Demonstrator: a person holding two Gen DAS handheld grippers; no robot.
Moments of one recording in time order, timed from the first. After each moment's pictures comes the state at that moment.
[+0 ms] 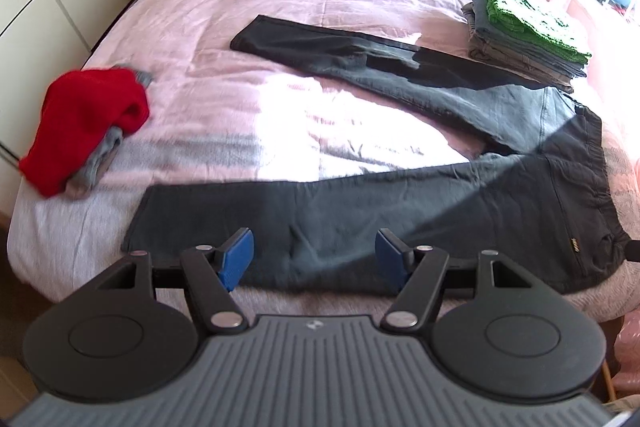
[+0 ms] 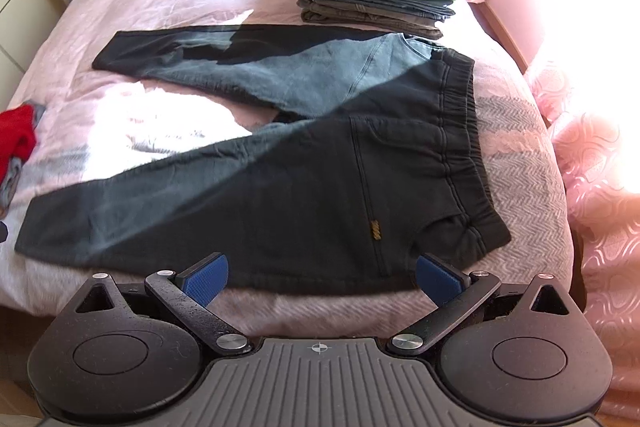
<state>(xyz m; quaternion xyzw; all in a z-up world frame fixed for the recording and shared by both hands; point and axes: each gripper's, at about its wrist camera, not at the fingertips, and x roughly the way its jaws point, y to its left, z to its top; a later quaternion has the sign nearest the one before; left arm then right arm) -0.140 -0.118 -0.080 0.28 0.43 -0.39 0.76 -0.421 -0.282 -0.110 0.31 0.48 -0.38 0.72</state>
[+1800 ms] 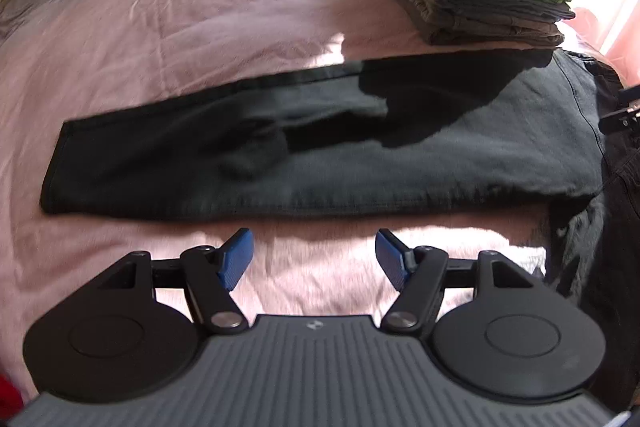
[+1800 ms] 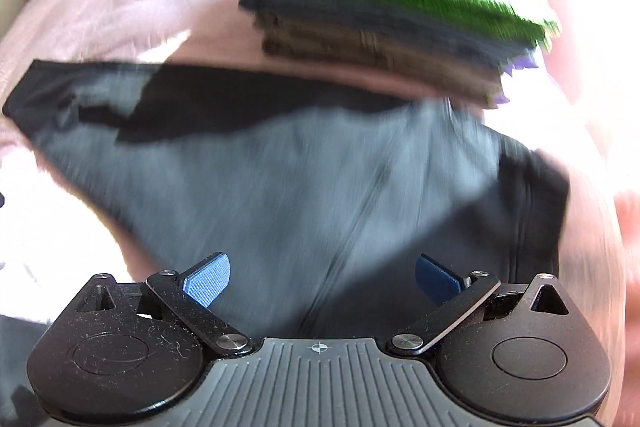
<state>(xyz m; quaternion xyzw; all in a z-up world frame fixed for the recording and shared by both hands) 0.023 -0.394 -0.267 0.37 0.35 -0.60 0.62 -0.317 -0.532 -0.267 0.26 0.49 -0.36 0.75</state>
